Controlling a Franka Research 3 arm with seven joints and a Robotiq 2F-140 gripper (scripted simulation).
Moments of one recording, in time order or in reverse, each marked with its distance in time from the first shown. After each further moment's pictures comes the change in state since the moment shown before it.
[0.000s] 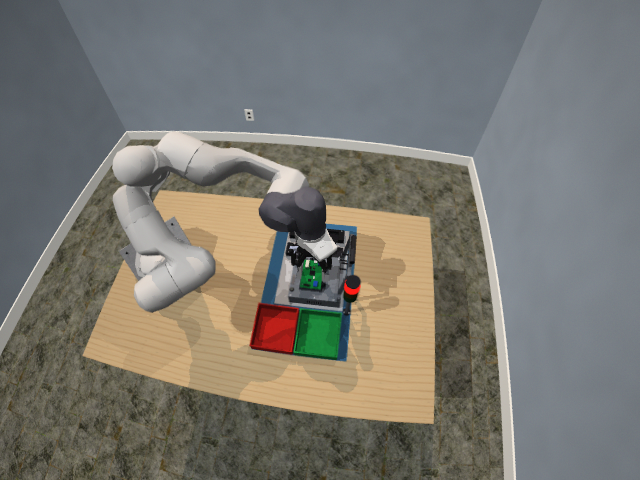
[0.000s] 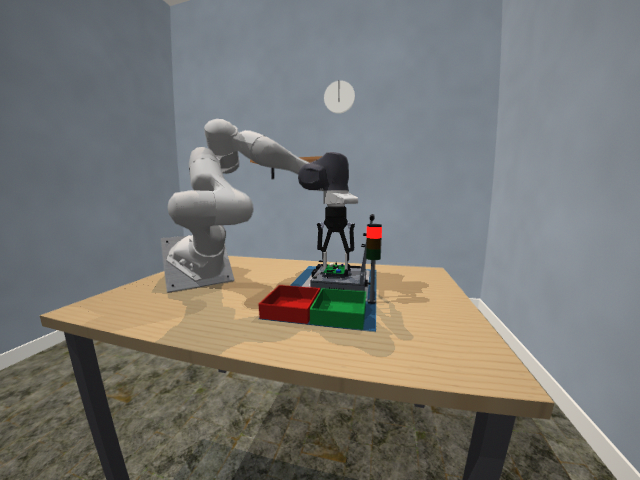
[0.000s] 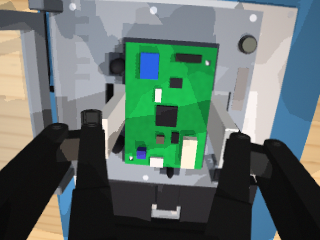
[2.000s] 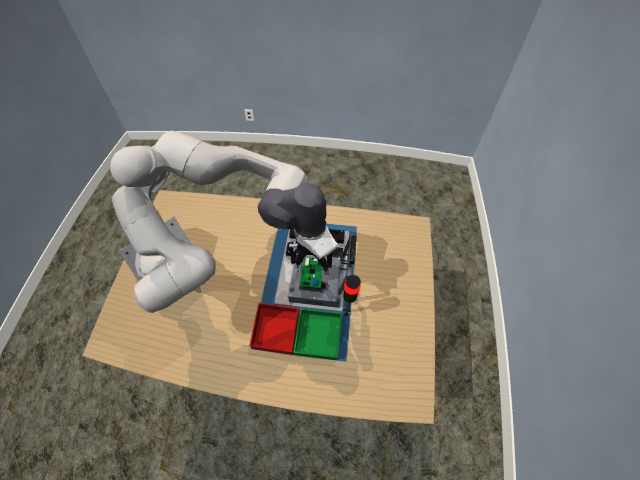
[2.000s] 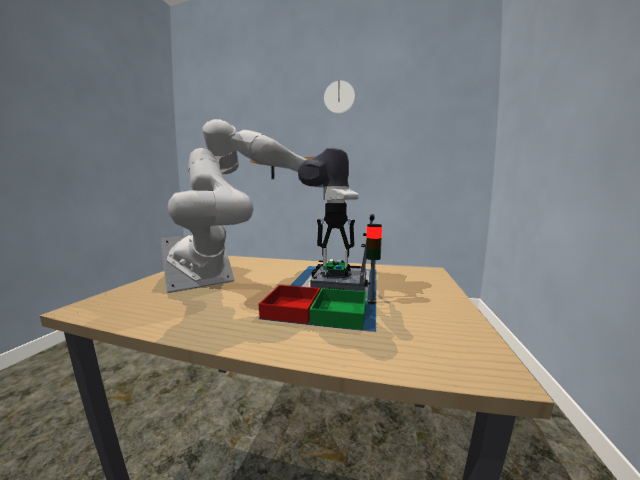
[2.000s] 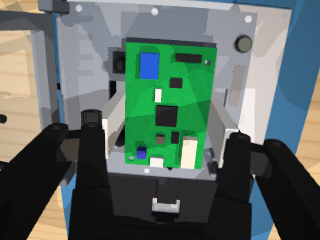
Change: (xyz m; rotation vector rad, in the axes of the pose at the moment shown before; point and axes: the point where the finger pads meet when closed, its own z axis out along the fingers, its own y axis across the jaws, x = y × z) arm 0.000 0.000 -0.014 0.000 0.001 -0.001
